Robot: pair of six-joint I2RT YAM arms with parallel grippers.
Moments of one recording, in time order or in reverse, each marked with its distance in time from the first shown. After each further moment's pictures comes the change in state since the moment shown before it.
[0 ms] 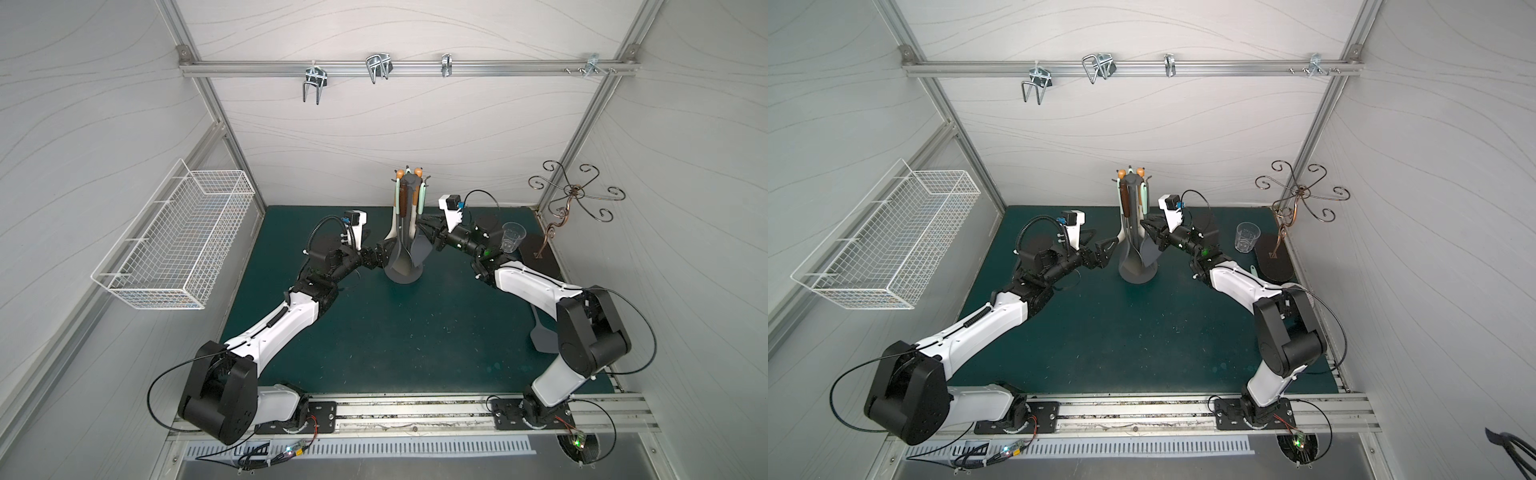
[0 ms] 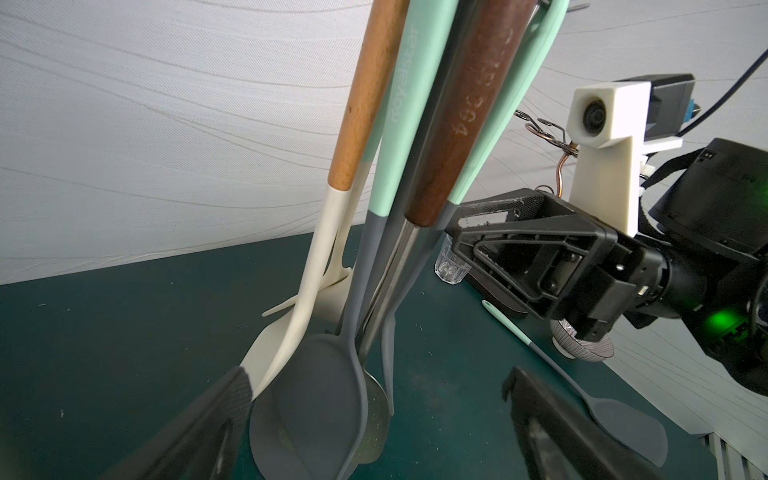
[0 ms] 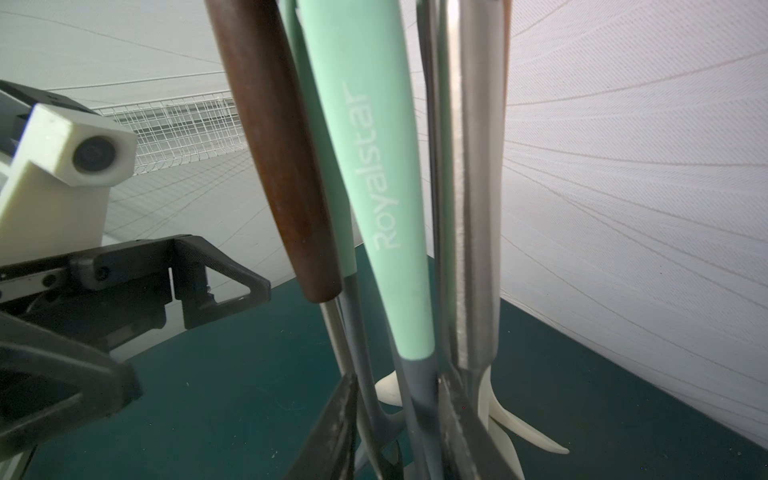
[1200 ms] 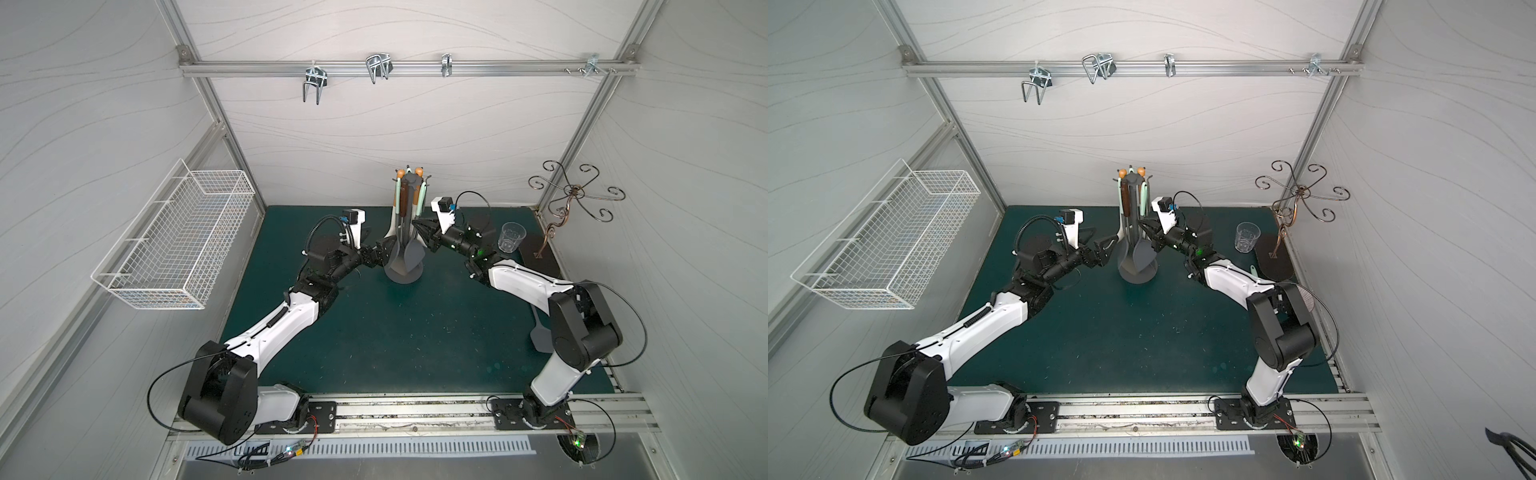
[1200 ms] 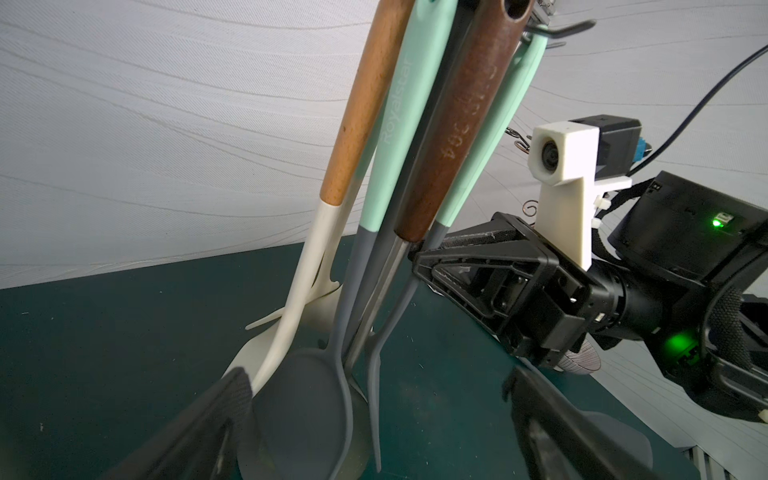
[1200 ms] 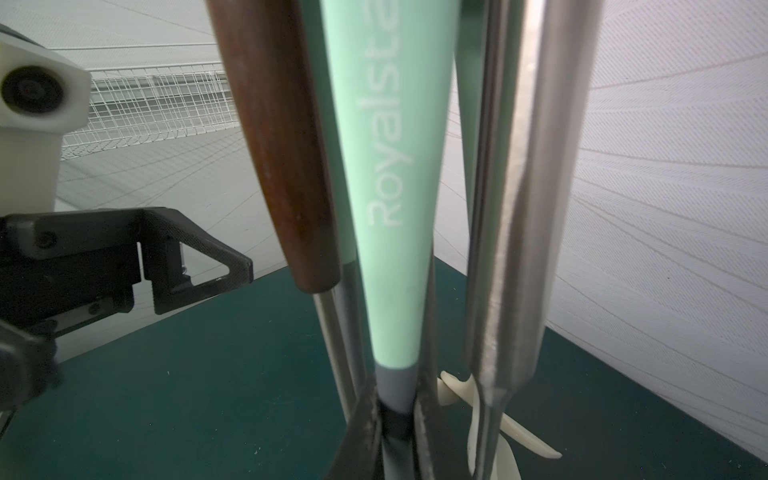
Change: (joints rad) left arm 0.000 0.000 -0.002 0.038 0.010 -0.042; right arm 0.017 0.048 0.027 -0.003 0.040 -0.055
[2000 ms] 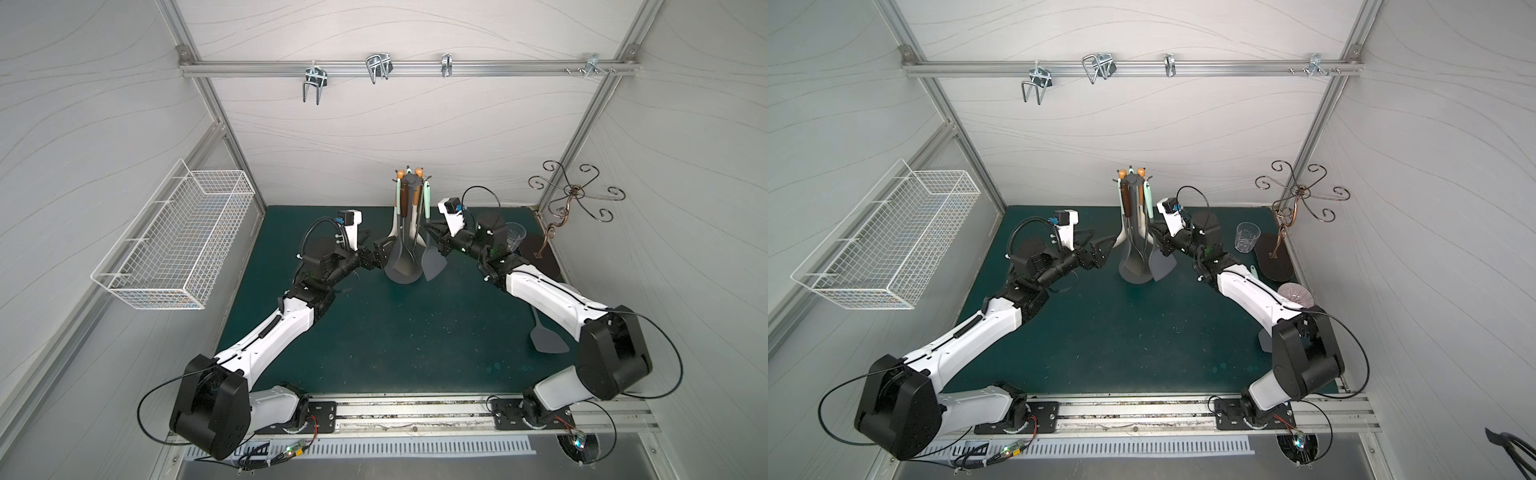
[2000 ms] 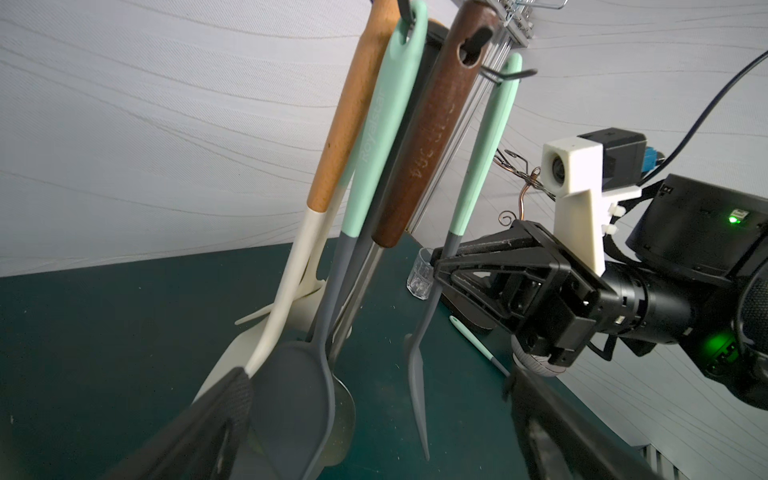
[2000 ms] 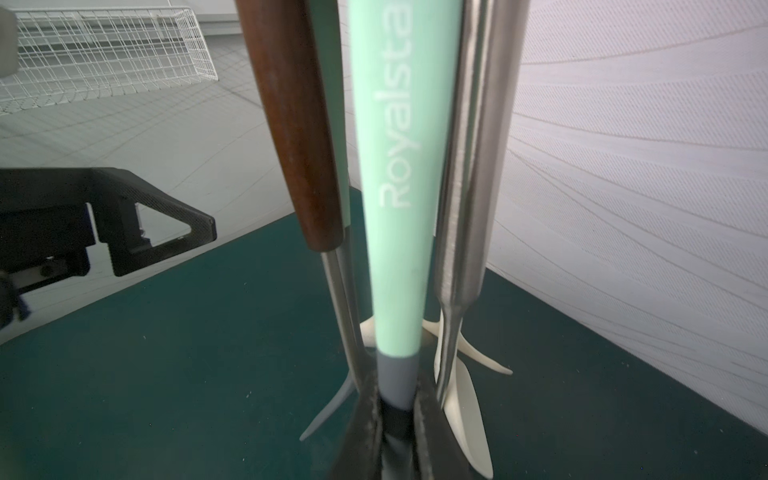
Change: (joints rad) left arm -0.026 -0.079 -0.015 -0.045 0.011 -0.059; right arm 0.007 -0.214 -0.023 -0.347 0.114 -0.112
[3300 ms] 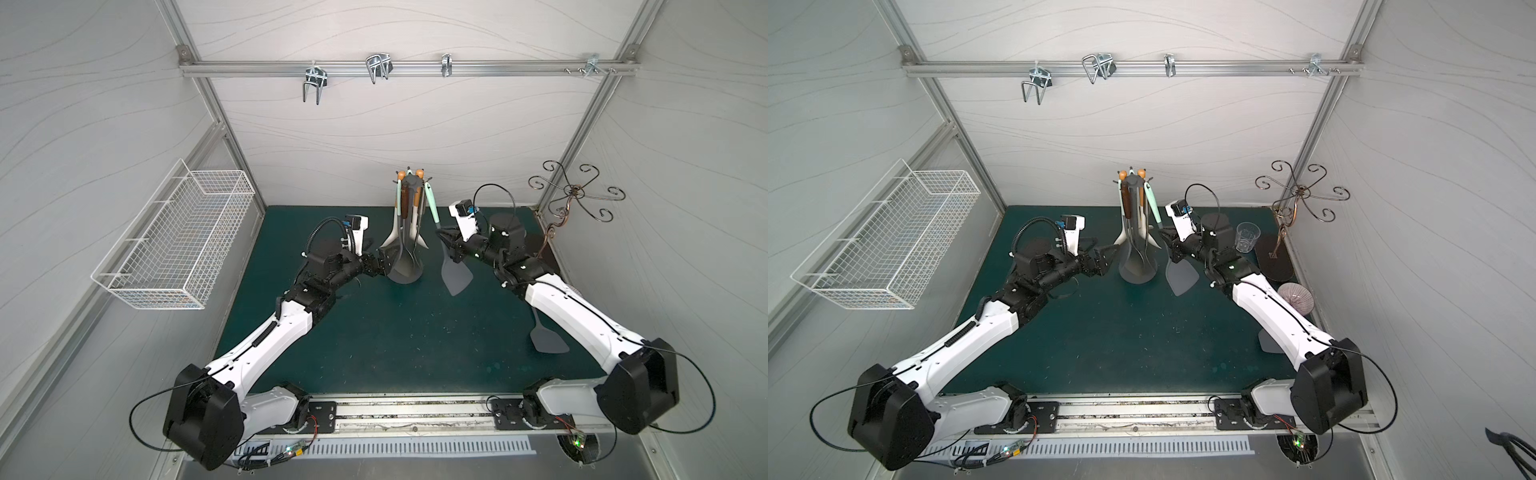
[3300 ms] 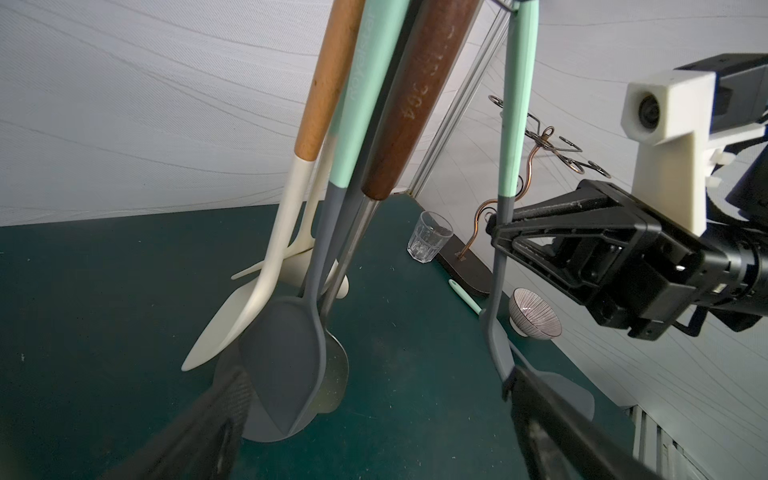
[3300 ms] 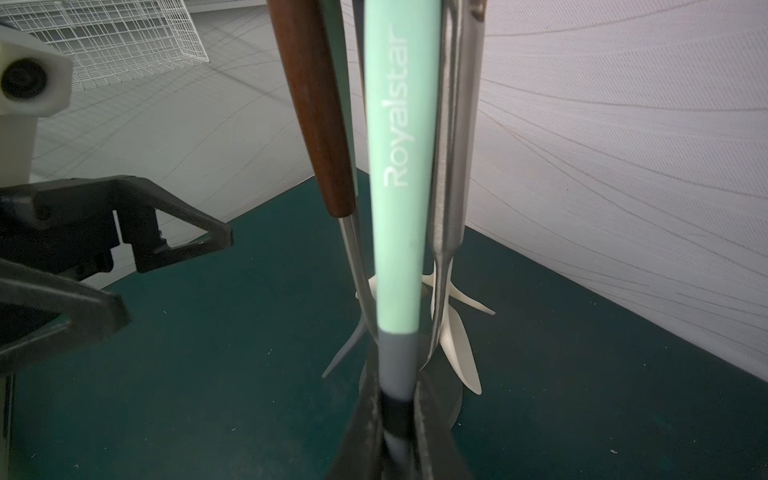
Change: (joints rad) left arm -0.044 -0.040 0.034 -0.195 -0.044 0.025; right arm 0.000 -0.167 0.006 -0.264 0.053 0.003
